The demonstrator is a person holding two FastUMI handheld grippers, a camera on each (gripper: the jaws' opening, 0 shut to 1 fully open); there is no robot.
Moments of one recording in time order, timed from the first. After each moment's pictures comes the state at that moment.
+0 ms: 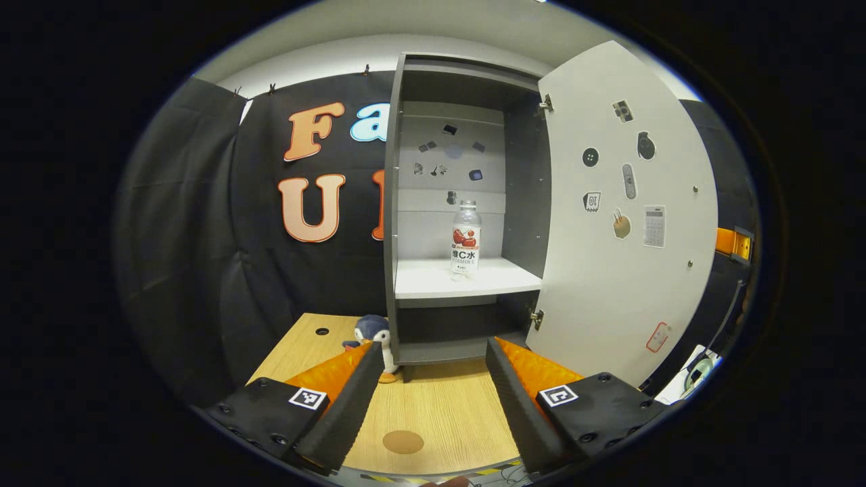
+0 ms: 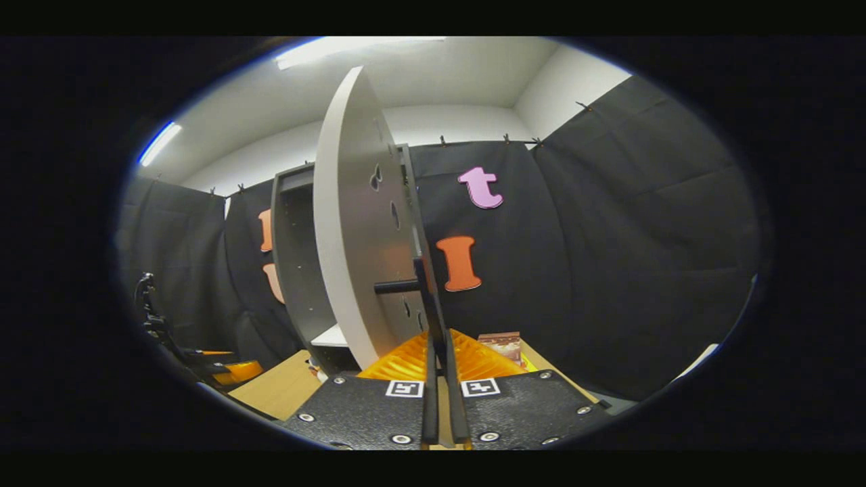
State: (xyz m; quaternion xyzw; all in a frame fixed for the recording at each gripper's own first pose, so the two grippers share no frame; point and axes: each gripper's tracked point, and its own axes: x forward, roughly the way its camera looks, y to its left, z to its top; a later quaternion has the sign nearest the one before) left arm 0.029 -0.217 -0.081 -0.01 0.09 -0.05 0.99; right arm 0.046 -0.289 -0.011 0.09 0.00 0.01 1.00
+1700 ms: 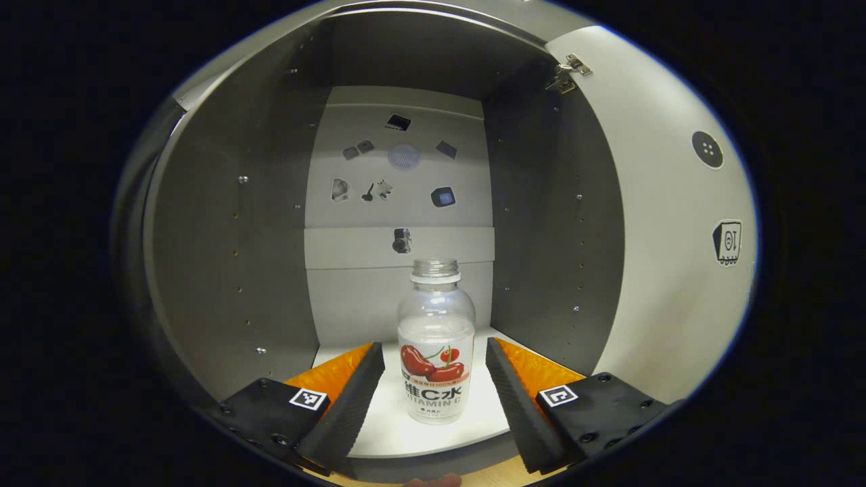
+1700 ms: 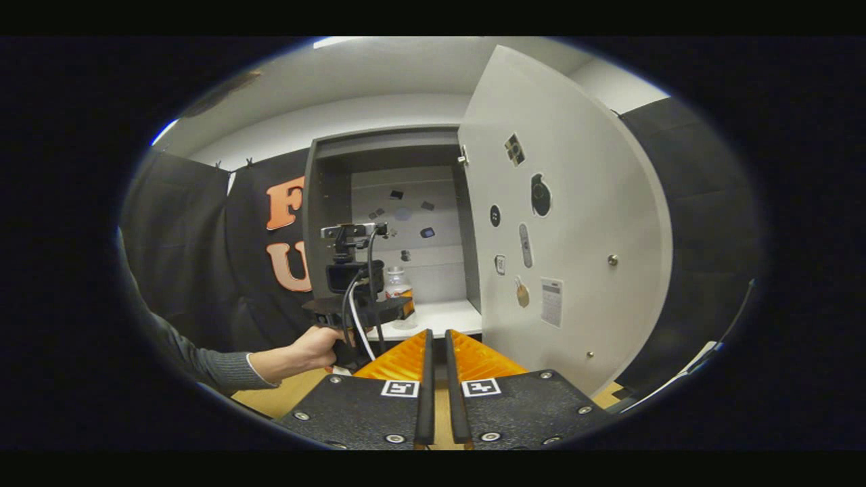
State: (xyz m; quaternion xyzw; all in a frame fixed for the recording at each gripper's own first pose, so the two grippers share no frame) left arm 0.379 -0.317 -0.039 0.01 0.01 -0.14 0.99; right arm 0.081 -0.123 -0.032 0.05 0.04 -0.01 1.00
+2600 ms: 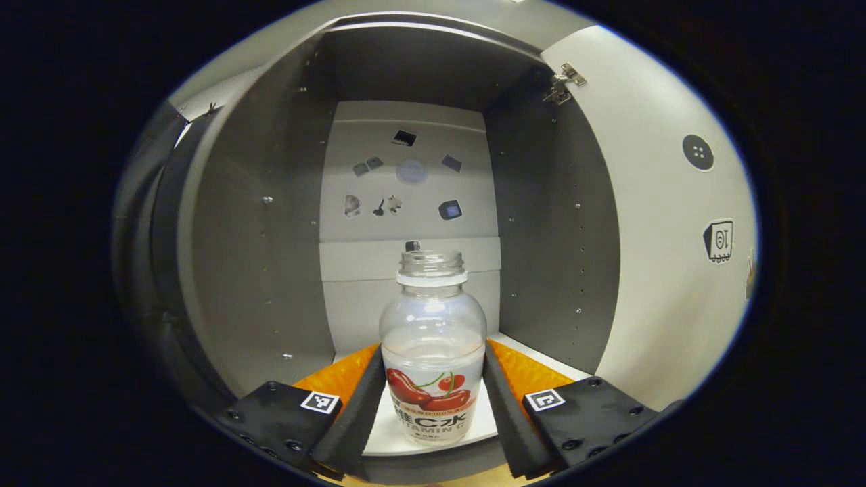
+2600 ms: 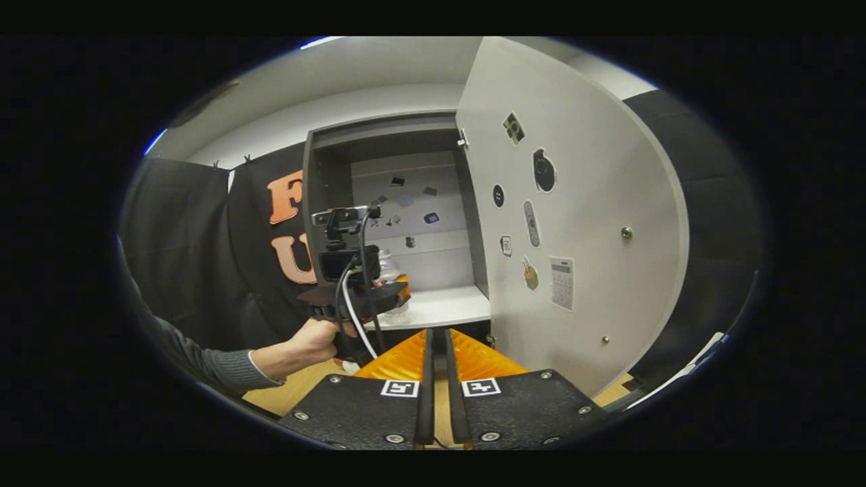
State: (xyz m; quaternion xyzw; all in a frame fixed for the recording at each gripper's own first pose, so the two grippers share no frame) left arm 0.324 -0.288 -0.021 0.03 -0.03 -0.11 0.99; right arm 0.067 -0.124 -0.047 0.08 0.07 0.01 0.99
